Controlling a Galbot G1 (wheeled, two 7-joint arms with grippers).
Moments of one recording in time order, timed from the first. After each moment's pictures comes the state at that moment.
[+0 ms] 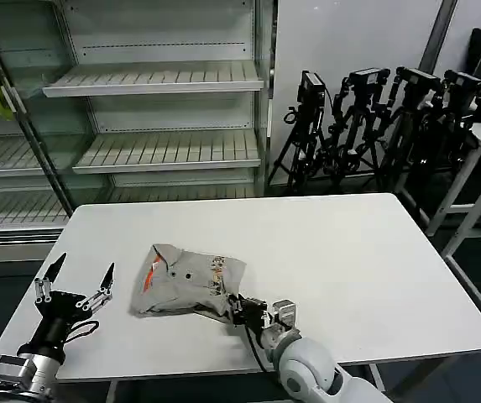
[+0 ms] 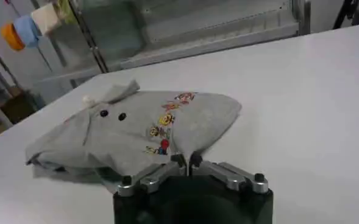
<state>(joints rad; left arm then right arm) 1.67 -1.09 -0.81 -2.28 -0.26 0.10 -0.05 -0.91 1.08 -0.21 1.91 0.87 -0.42 0.37</state>
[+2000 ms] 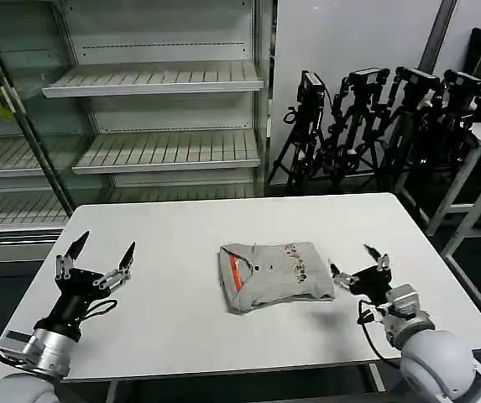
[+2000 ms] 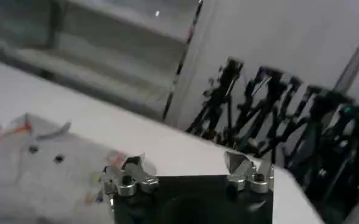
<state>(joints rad) 1.52 -1.02 -0.74 -2.29 -0.42 0.13 -0.02 -1.24 0.70 0.39 2.19 0.54 -0.43 0.29</state>
